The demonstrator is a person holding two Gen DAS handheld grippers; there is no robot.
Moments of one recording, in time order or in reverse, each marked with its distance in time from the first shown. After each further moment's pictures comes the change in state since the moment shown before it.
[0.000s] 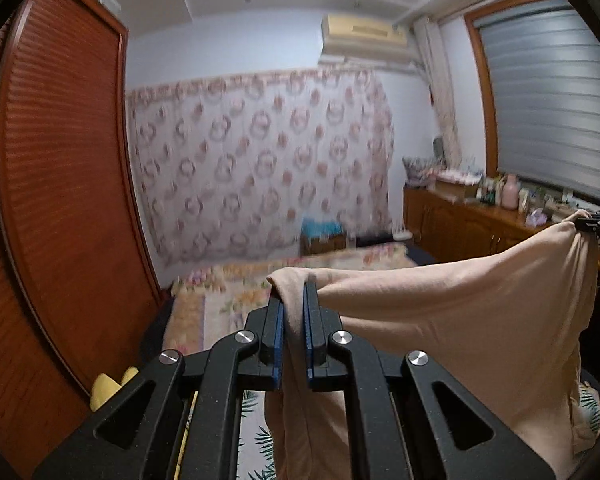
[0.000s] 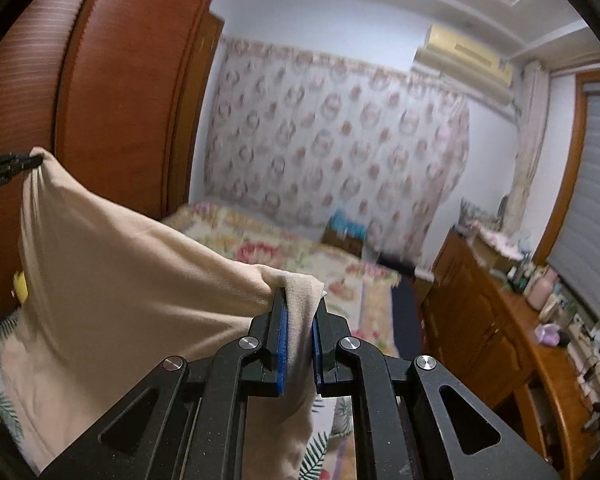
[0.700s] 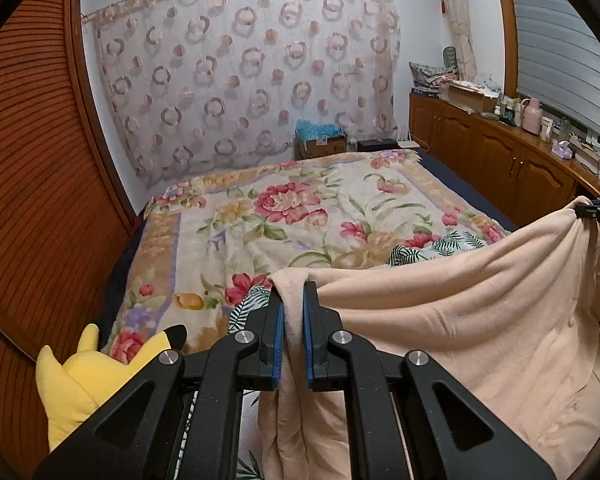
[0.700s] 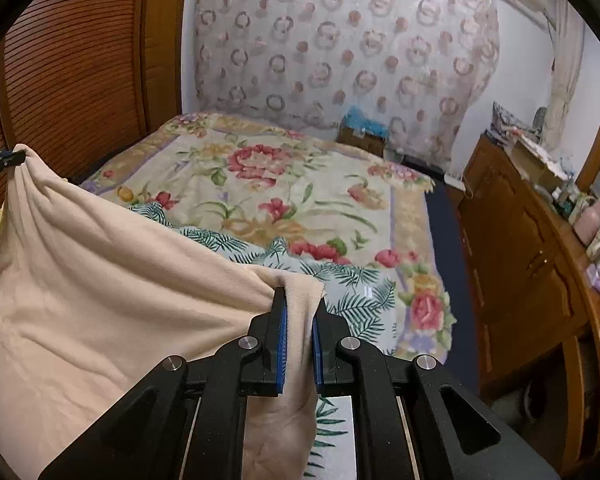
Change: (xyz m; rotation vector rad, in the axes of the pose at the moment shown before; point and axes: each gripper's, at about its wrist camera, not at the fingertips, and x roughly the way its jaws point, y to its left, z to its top) left arm 0.186 -0.008 -0.062 0.026 0.326 -0.017; right arm 0.175 -0.057 0.061 0.081 0.321 0.070
